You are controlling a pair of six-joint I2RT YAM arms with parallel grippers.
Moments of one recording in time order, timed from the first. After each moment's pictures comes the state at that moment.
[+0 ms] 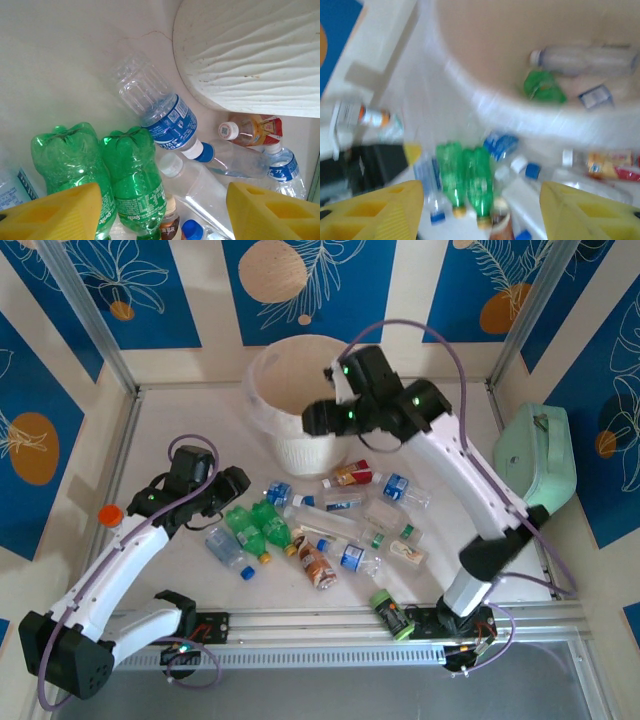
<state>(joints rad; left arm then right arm) -0.37 1.01 0.90 -0.73 0.08 -0.92 0.73 1.62 1.98 -1.14 -0.12 0.43</state>
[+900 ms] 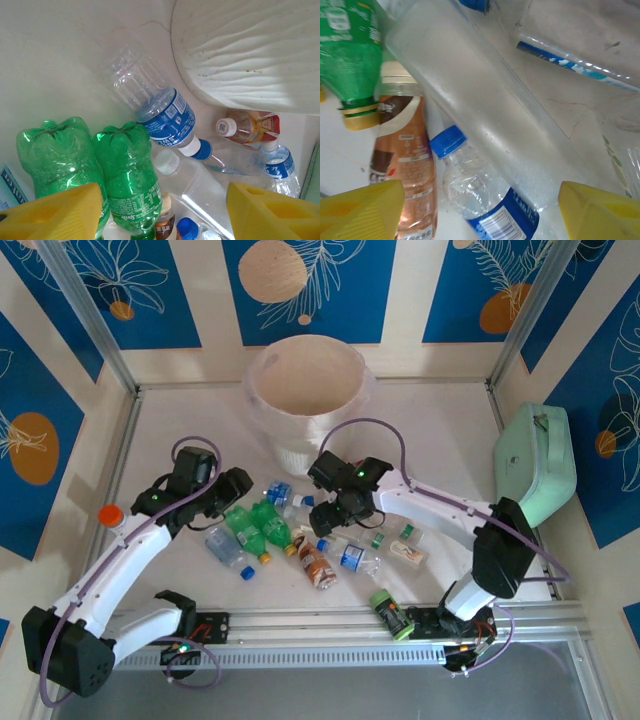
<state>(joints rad) -0.37 1.02 0.87 -0.69 0.12 -0.95 0.89 1.59 1.26 -1.00 0.01 0.40</state>
